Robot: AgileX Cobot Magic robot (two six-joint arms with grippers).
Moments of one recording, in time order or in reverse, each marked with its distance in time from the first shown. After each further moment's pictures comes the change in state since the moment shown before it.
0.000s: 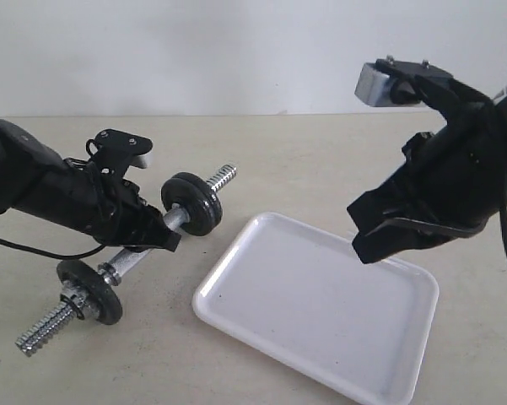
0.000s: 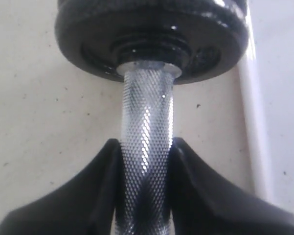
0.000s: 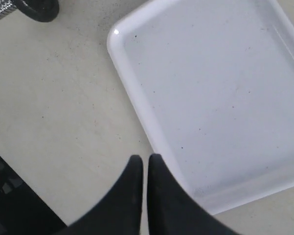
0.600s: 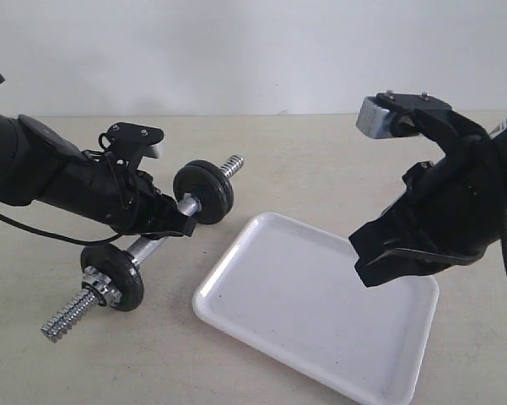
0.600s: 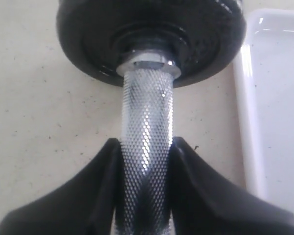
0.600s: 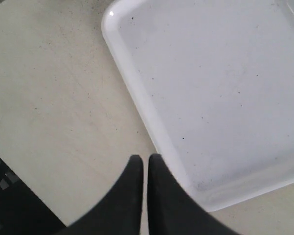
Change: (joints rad) left arm -0.016 0.067 -0.077 -0.070 -0.011 0.000; right arm 0.000 0.000 0.083 0.027 -0.055 -0.035
